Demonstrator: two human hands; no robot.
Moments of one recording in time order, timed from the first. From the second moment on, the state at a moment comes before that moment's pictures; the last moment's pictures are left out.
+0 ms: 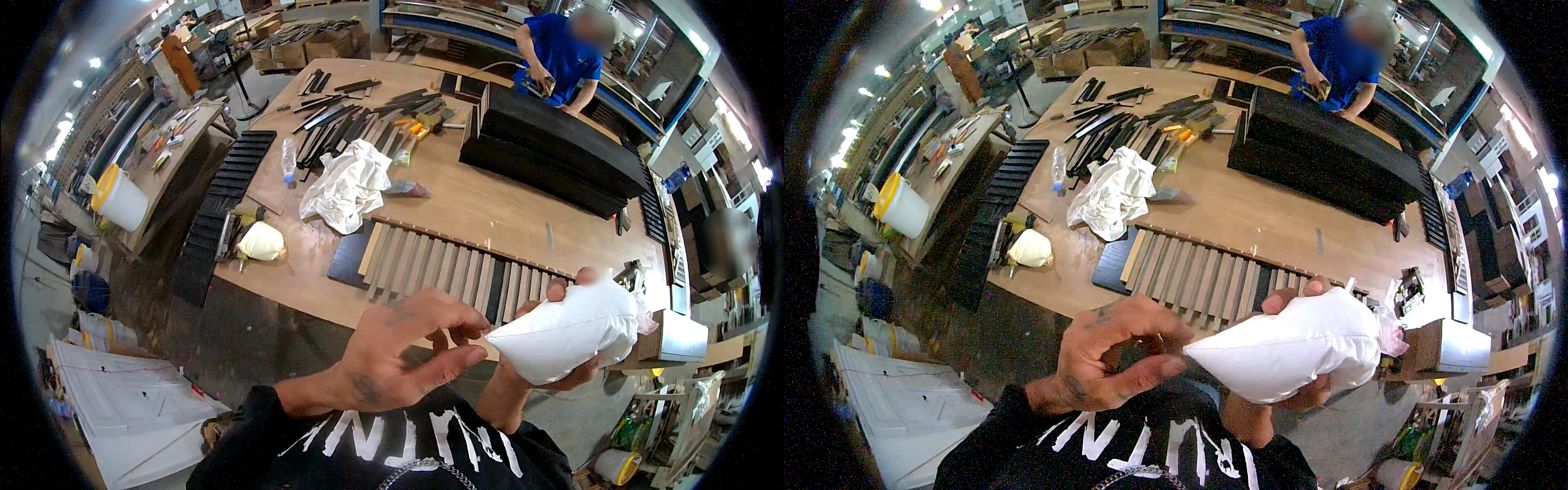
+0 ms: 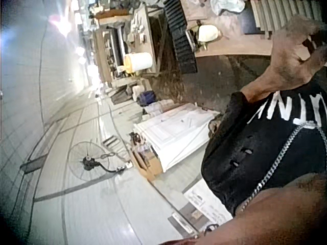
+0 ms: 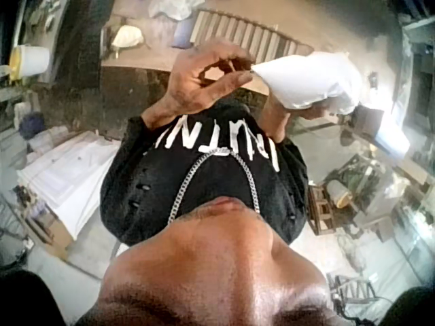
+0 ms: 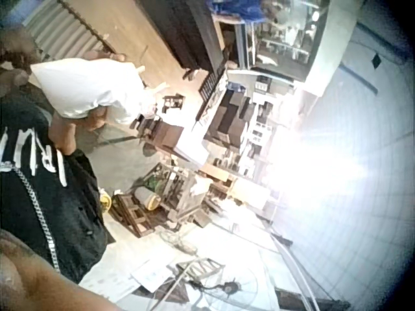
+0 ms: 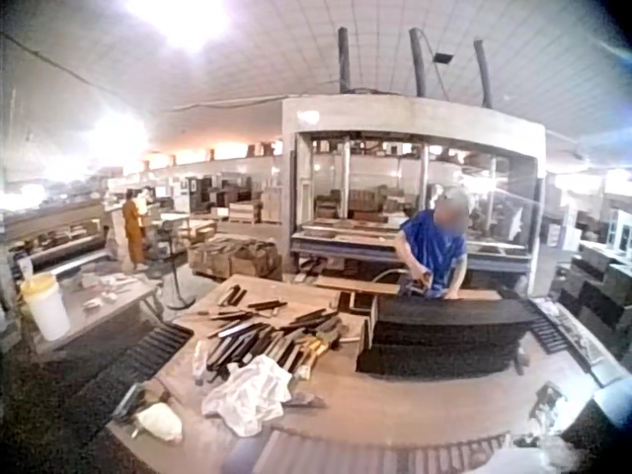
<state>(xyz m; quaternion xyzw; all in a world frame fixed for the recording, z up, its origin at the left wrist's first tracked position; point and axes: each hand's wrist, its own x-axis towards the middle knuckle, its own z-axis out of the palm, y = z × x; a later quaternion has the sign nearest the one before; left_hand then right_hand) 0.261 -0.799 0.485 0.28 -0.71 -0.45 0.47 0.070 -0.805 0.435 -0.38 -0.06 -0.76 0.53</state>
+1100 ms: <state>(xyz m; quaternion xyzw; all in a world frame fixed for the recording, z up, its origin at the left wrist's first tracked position) 0.206 -0.822 0.425 0.30 -0.89 -0.17 0.31 0.047 -0.778 0.300 -0.09 0.27 -0.72 0.63</state>
